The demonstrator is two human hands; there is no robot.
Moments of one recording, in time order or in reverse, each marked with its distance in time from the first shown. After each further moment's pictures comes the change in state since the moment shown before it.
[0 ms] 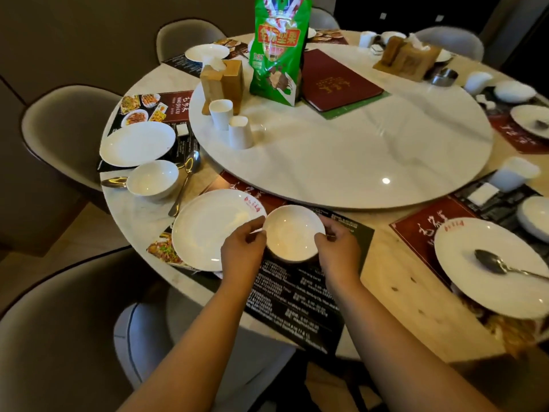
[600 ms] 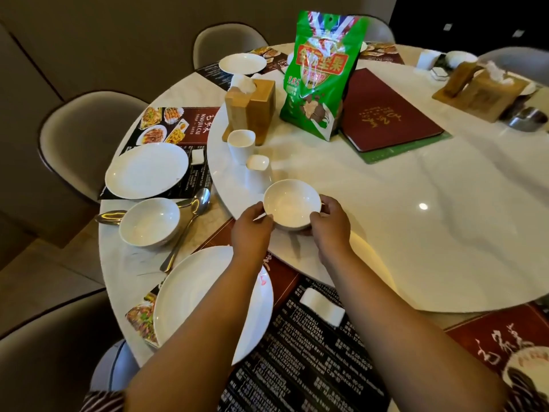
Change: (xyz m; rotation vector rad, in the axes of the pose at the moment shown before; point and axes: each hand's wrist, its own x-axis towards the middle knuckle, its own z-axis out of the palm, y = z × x) left_hand 0.186 0.061 0.029 -0.103 0.188 -0.064; right_hand 0.192 -0.078 0.107 0.008 -0.182 0.004
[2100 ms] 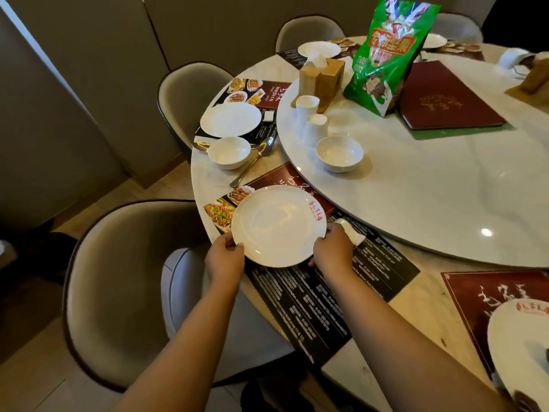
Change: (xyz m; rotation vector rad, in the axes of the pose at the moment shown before) left_hand -0.195 -0.109 -0.102 -0.111 0.442 -0.296; right_hand -0.170 0.076 -0.037 -0.278 -0.324 0.013
